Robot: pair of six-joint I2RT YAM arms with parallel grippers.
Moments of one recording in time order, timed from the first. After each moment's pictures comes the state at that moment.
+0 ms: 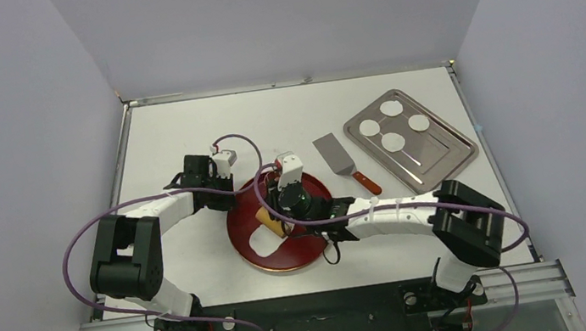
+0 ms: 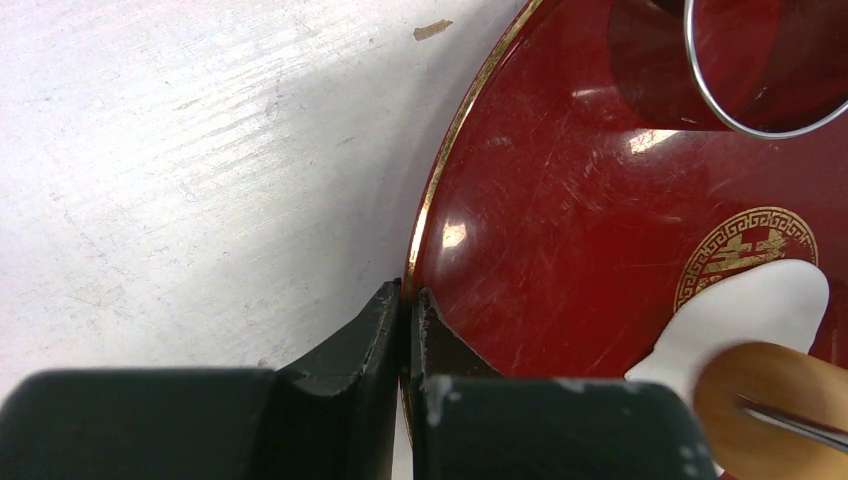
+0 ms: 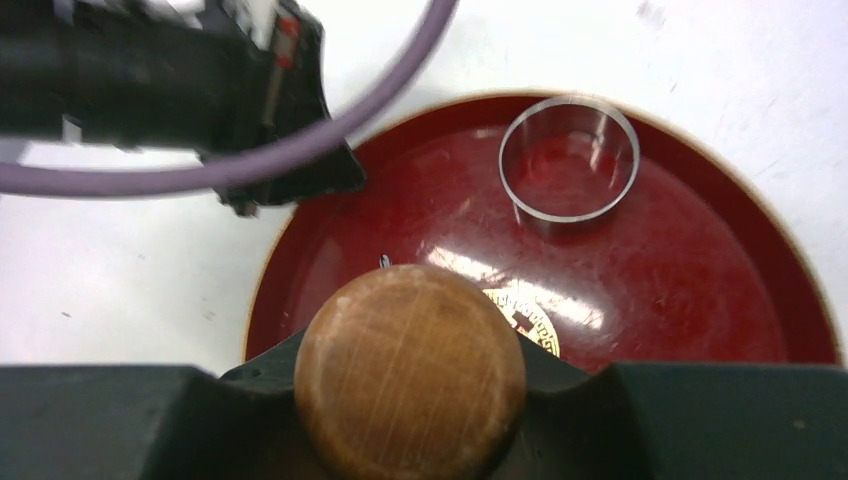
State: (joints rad) left arm -0.21 1.59 0.79 -0.18 0.26 0.03; right arm 1.11 1.58 0.94 0.19 0.46 0.53
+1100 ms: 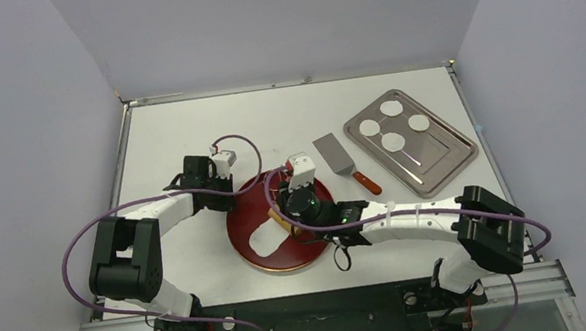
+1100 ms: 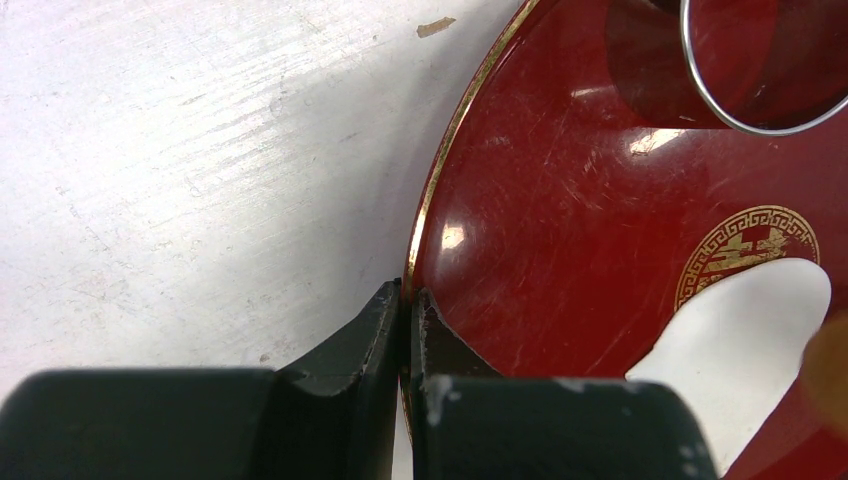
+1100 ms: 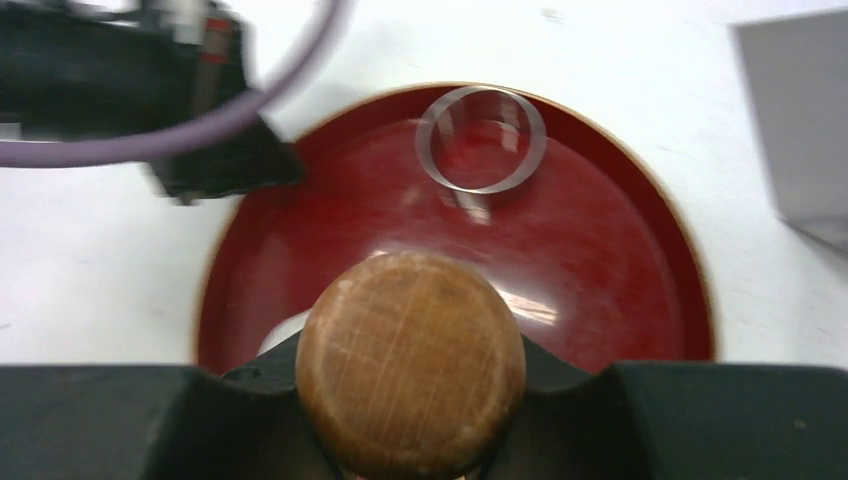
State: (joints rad) left arm -0.21 1.57 0.77 -0.18 0.26 0.03; right arm 1.10 1.49 0.84 0.11 0.58 0.53
